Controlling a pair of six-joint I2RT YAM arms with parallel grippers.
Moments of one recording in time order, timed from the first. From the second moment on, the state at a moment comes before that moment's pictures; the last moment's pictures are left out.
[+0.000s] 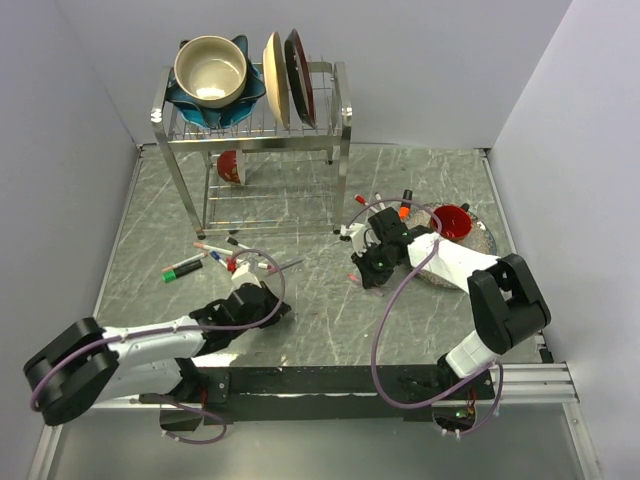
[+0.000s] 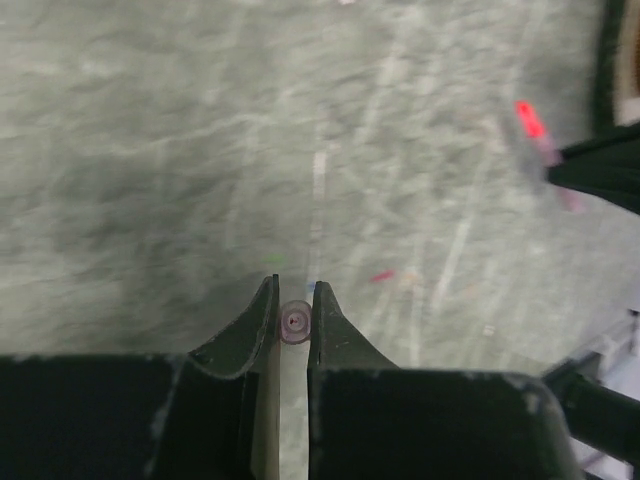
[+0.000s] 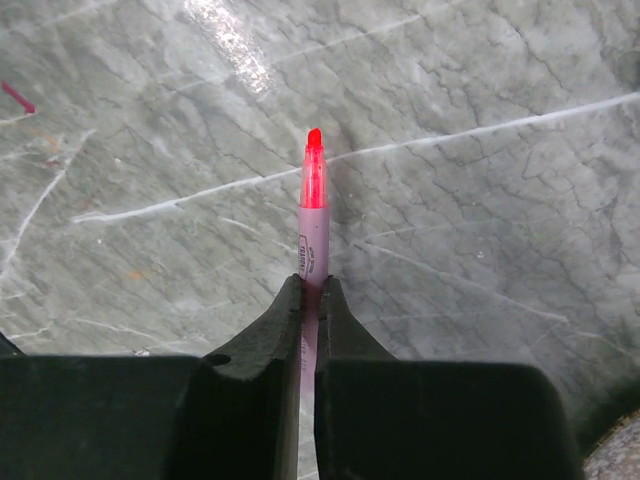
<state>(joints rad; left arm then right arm) -0.90 1.10 0.25 0.20 -0.23 -1.11 0.48 1.56 0.91 -0.53 -0.33 -0.34</state>
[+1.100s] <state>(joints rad) -0.90 0.67 0.29 -0.11 -0.41 -1.08 0.36 1.49 0.99 -0.59 -0.43 -0.35</state>
